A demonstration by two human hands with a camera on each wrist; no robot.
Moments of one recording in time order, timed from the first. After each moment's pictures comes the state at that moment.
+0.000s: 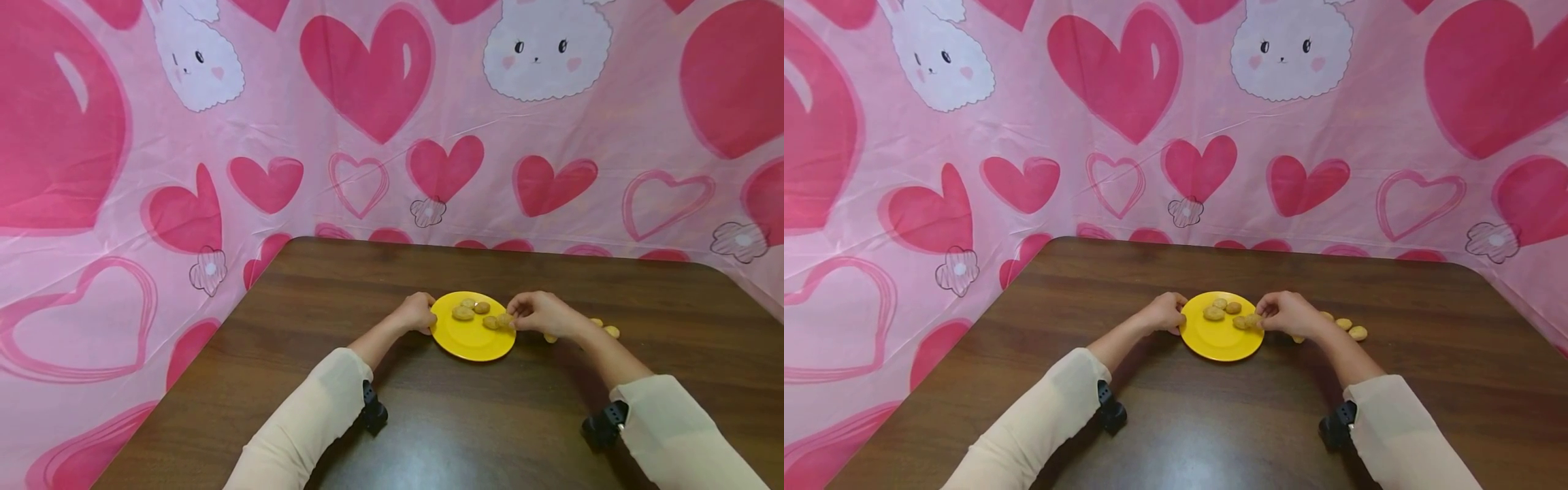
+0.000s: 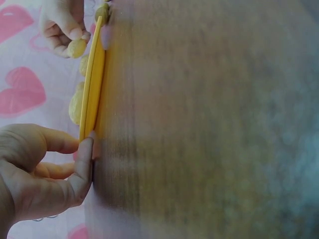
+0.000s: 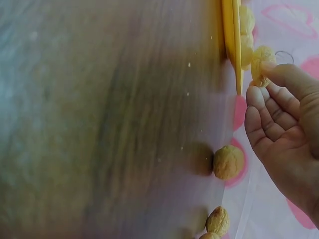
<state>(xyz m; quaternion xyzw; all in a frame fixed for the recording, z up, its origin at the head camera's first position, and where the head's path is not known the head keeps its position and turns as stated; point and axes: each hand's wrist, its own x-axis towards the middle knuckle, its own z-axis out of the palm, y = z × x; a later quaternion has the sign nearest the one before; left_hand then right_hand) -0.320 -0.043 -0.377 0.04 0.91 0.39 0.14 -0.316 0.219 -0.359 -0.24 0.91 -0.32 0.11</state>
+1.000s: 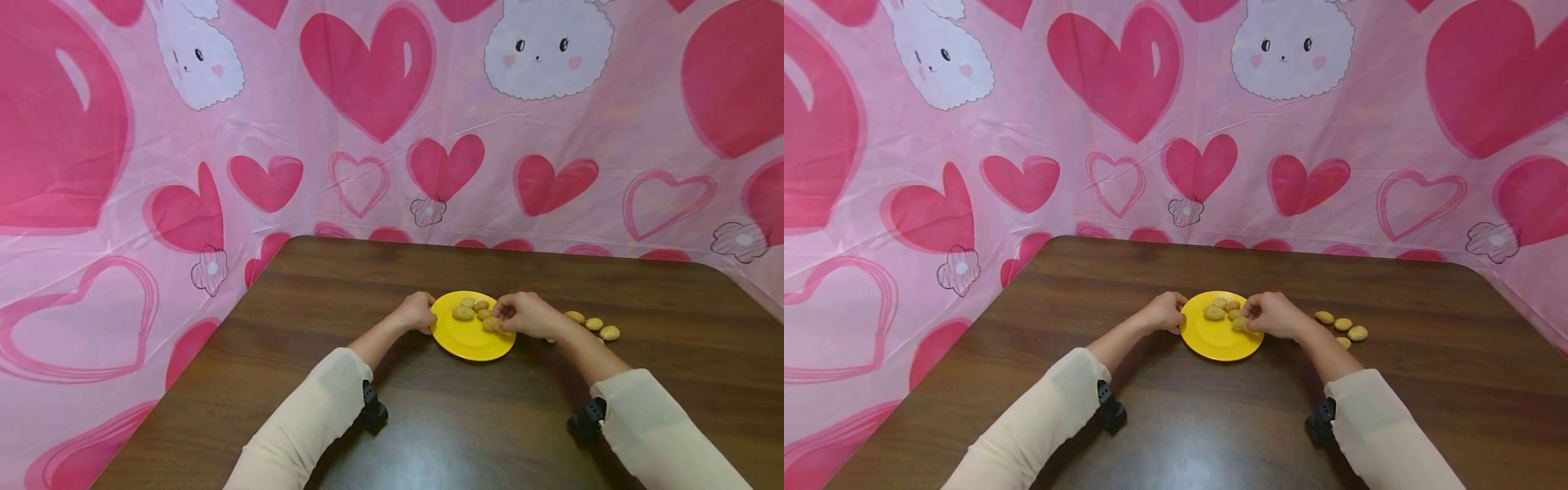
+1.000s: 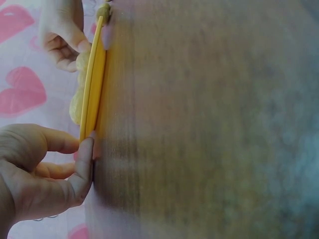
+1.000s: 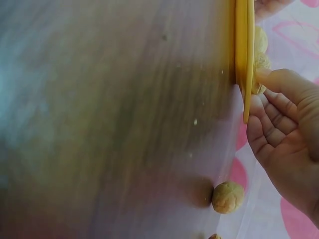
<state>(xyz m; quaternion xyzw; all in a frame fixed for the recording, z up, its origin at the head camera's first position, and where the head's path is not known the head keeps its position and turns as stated) -0.320 -0.044 -0.378 0.05 0.91 0.39 0.14 -0.320 0.193 -0.365 -0.26 0.92 -0.27 0.09</state>
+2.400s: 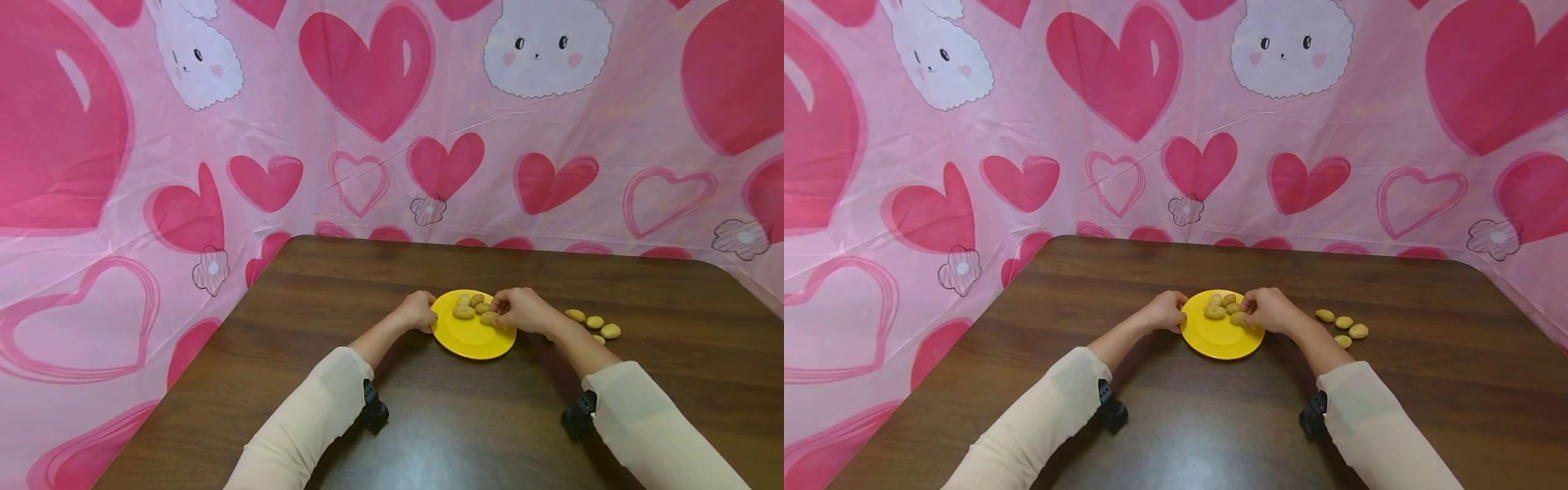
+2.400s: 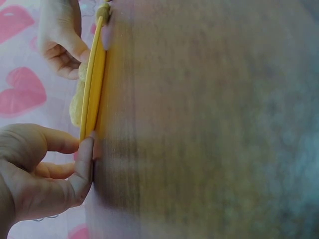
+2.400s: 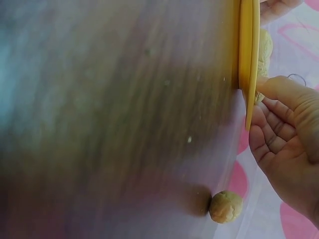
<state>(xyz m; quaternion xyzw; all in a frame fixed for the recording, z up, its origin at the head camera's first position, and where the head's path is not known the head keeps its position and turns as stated) -0.319 -0.043 -0.376 0.05 0.91 0.38 0.15 -0.324 0.183 -0.364 -0.20 0.94 -0.26 0.11</state>
